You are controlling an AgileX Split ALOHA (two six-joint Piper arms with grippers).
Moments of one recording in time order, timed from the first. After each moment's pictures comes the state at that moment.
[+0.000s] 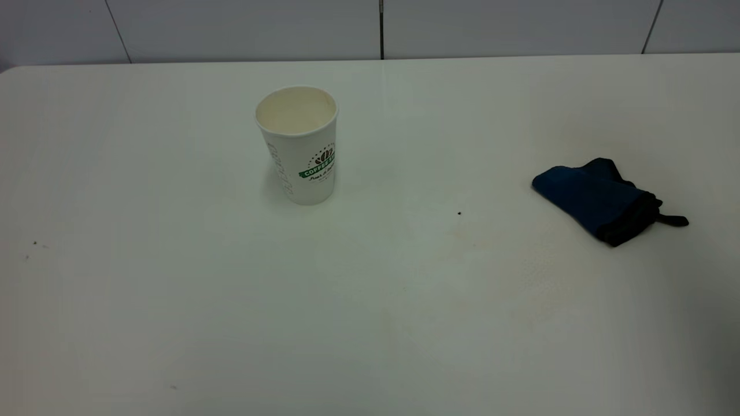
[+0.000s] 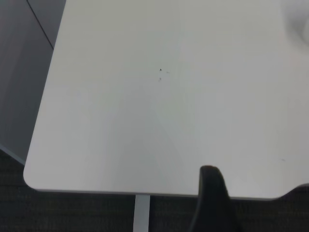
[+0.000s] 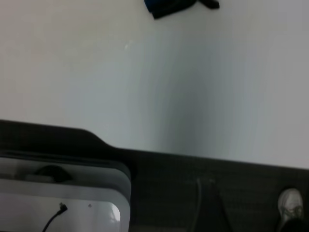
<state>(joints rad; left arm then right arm) 0.02 -0.02 -0.48 0.06 1.12 -0.01 0.13 1.13 -1.02 -0.08 1.23 0.08</state>
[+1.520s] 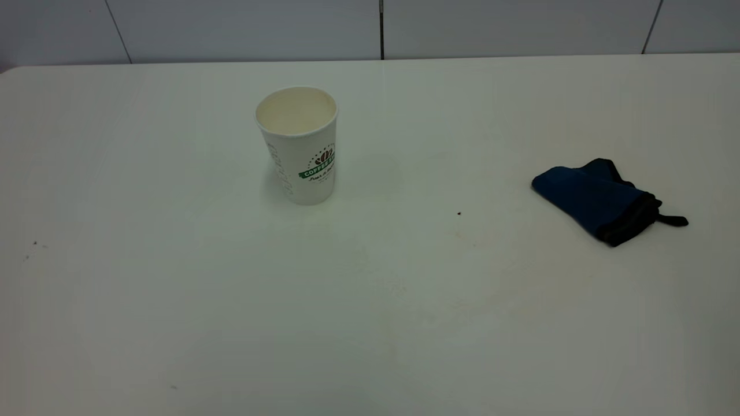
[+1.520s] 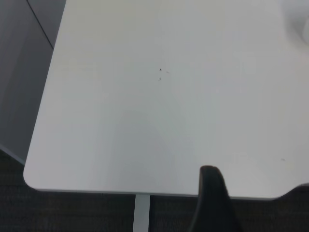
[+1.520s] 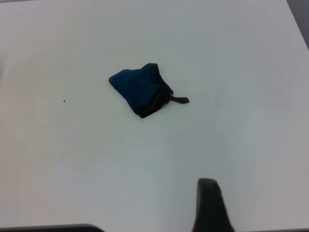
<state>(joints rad) 0.02 -0.02 -0.48 0.06 1.12 -0.01 0.06 -0.02 -0.49 -0.10 1.15 0.18</state>
